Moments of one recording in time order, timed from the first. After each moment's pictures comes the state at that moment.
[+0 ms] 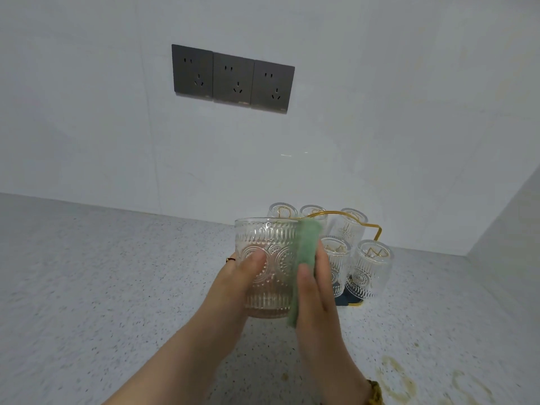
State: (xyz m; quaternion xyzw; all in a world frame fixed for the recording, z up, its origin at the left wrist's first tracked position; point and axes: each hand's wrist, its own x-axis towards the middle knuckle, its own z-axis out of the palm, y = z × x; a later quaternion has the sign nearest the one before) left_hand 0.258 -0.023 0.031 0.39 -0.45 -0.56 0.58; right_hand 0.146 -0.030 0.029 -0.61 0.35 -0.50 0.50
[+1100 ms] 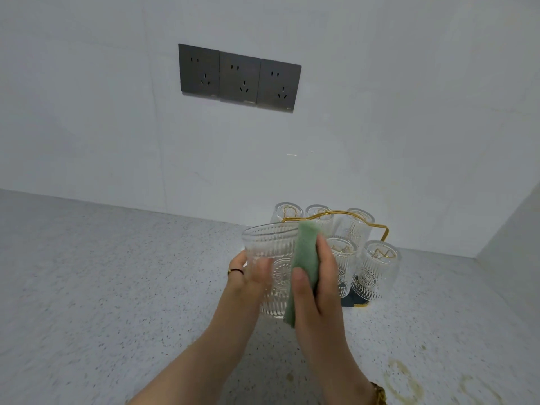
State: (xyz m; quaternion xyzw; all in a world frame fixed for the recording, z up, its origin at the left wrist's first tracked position) left_hand 0.249 -0.027 0.020 0.50 -0.41 -0.47 0.60; right_hand 0.151 -0.032 0.025 -0.65 0.40 -0.52 0.38
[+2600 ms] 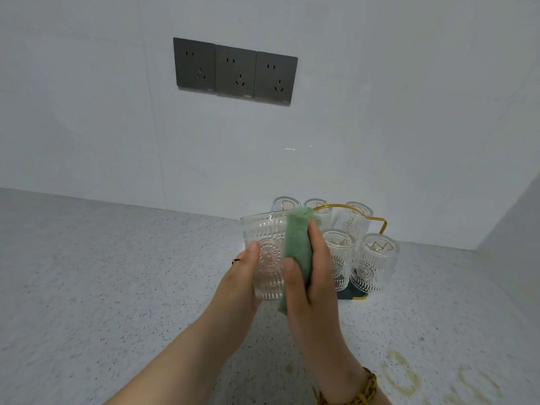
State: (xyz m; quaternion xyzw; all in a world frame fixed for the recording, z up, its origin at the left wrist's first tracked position) left_hand 0.250 -0.027 0.022 0.46 -0.42 -0.55 0.56; right_hand 0.154 -0.037 0.023 -0.69 0.39 -0.54 0.28
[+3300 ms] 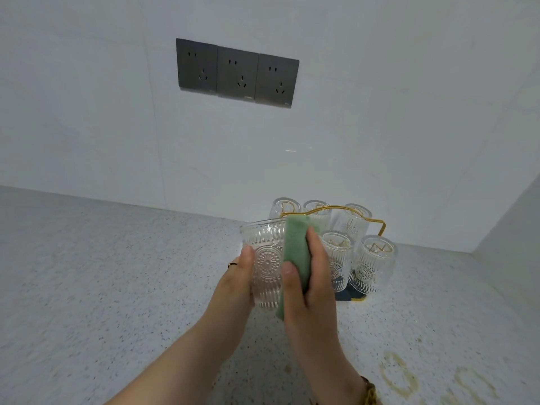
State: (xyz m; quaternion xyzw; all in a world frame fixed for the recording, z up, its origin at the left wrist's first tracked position) left_hand 0.254 -0.025 0.013 0.50 -0.41 -0.52 0.55; right_hand 0.157 -0.028 0.024 -0.67 0.42 -0.53 0.30
